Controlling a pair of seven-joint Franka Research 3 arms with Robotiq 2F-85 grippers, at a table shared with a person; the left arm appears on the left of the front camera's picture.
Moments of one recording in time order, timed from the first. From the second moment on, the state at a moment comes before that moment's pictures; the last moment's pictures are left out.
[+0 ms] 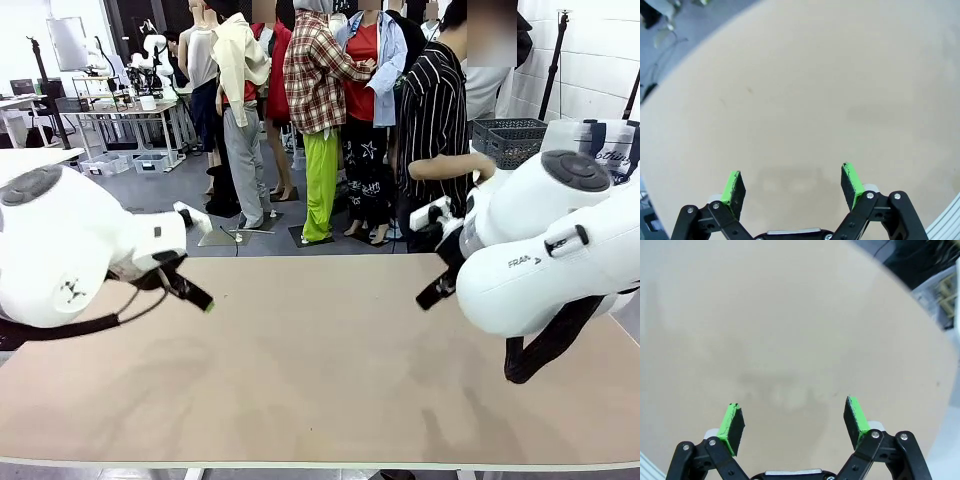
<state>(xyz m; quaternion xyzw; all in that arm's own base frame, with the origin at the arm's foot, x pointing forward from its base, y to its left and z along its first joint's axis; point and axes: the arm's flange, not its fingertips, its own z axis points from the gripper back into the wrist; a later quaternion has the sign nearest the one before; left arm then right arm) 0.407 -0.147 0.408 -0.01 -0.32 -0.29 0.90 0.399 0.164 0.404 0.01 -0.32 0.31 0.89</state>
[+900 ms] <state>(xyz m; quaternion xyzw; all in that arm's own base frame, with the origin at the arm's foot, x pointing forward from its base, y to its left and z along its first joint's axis) 0.381 0.131 0.516 0.09 -0.40 -0.04 0.91 0.390 -0.146 0.495 -0.06 -0.44 -0.12 0.89</state>
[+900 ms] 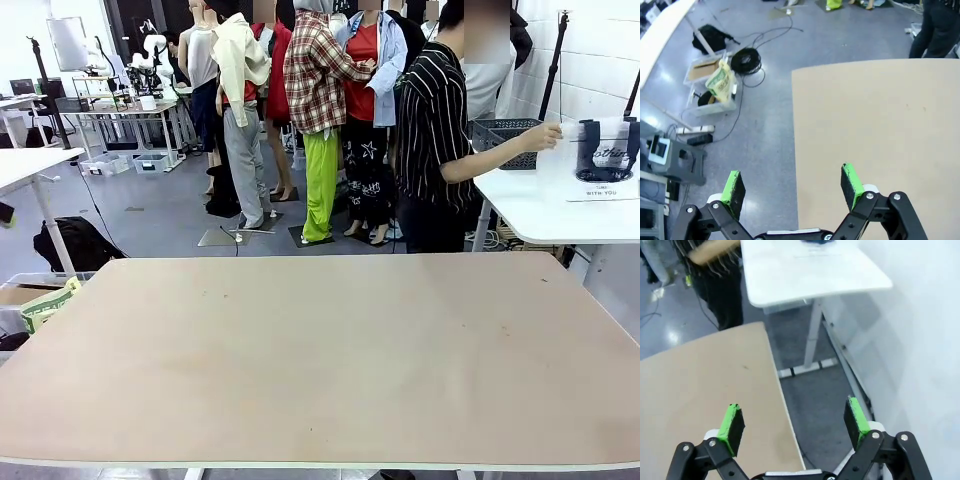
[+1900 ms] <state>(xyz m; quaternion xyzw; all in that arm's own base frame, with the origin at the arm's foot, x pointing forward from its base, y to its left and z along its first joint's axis) 0.385 0.131 0.509 0.09 -0.39 -0.03 0.91 0.396 -0.150 0.480 -0.05 -0.43 -0.14 0.89</state>
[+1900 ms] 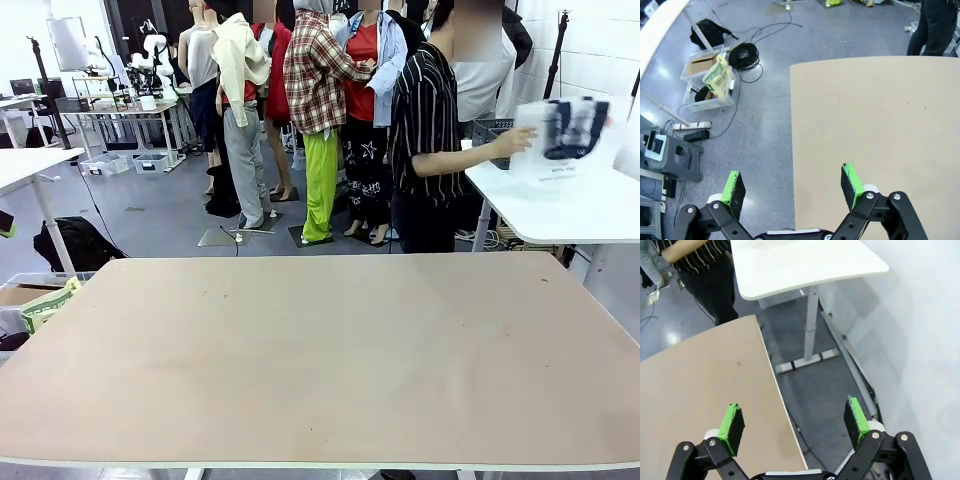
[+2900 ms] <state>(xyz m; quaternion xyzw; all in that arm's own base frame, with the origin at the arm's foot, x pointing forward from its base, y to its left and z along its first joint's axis) 0.385 0.131 0.509 0.09 -0.39 -0.03 0.91 0.396 -0.150 0.480 -0.05 -0.43 -0.14 0.89</state>
